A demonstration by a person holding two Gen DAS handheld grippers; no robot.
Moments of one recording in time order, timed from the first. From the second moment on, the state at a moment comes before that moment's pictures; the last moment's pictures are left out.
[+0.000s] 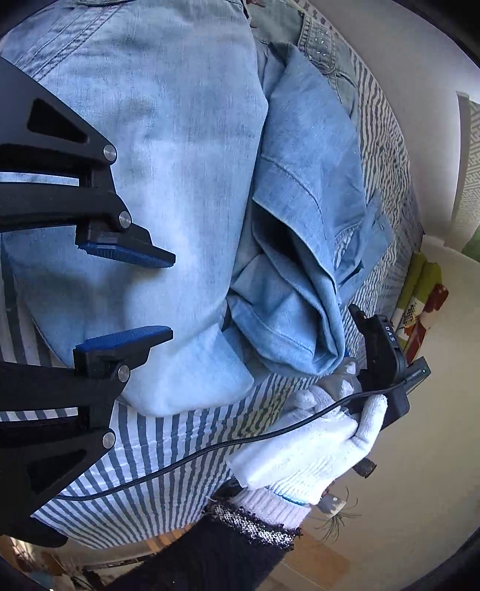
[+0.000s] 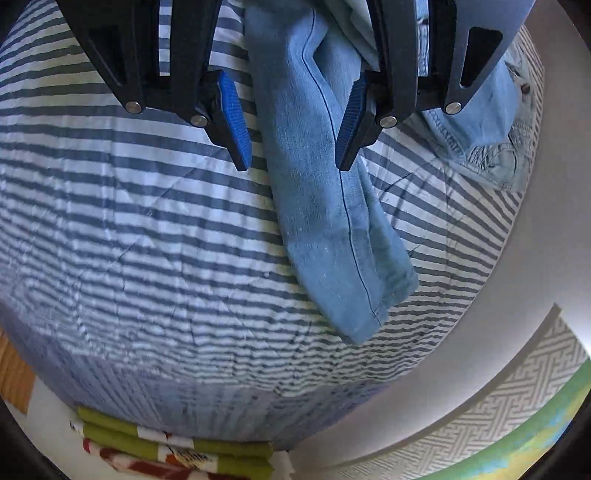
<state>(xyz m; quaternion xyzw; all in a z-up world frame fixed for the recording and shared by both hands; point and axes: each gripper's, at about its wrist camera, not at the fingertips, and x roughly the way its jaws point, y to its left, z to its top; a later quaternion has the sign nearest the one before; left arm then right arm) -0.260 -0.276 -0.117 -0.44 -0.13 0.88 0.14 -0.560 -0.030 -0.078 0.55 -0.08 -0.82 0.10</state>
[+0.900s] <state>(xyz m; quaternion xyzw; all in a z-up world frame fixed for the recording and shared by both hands) -0.243 -0.275 -0.118 -0.42 -0.13 0.89 0.11 -0.218 0.148 0.054 0.39 -0.12 -0.91 -0.09</state>
